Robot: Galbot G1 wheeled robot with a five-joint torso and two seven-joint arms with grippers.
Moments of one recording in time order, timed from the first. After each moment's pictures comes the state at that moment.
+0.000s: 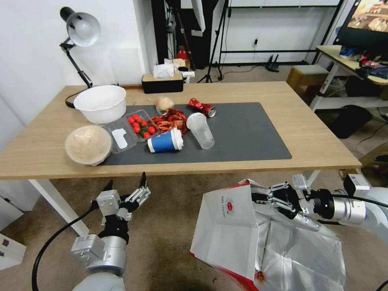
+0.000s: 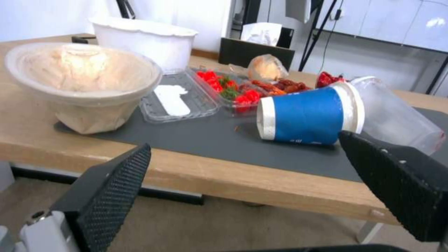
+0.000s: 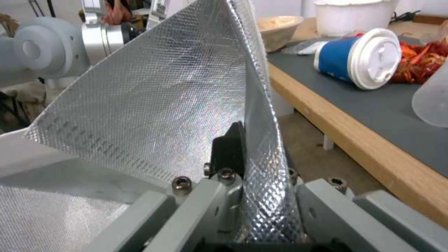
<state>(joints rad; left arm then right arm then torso) 1.79 -1.43 -0.41 -2.39 -0.28 0.09 -0.28 -1.39 0.60 0.64 1.98 0.85 -0.15 -1.11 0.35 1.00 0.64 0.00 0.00</state>
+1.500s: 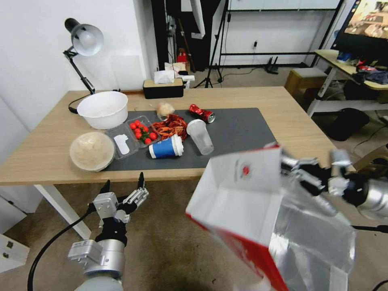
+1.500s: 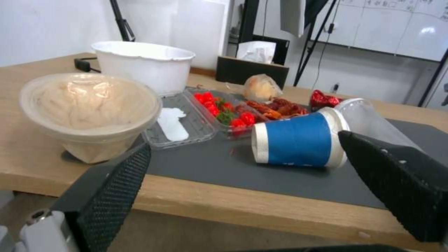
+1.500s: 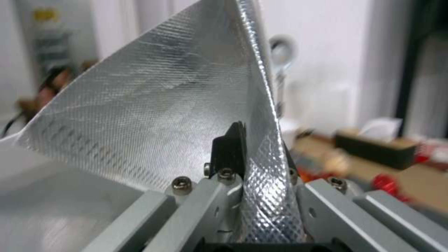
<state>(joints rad) 1.81 -1.42 -0.41 -2.39 -0.26 0.02 -0.27 -1.49 0.64 0.99 2.07 1.19 -0.14 -0.94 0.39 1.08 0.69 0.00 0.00</state>
